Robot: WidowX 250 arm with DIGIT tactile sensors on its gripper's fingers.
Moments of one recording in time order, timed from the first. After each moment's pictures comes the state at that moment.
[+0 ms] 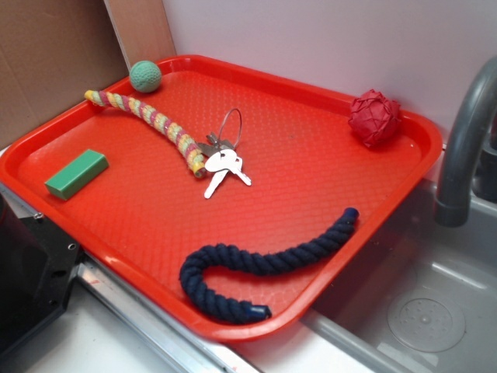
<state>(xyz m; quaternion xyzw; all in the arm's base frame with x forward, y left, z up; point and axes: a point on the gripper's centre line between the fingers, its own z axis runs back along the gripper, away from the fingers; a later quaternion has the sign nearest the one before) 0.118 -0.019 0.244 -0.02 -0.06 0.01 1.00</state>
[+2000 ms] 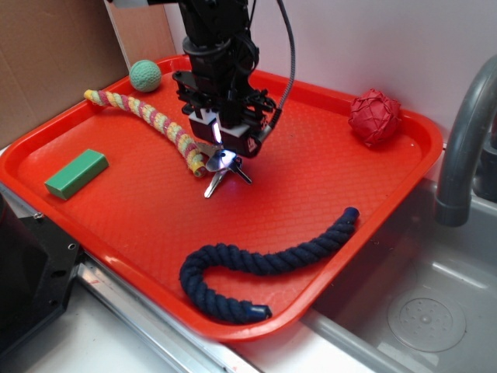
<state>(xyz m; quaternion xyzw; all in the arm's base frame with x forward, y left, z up) 0.255 -0.032 0.041 0.02 -0.05 0.10 0.99</state>
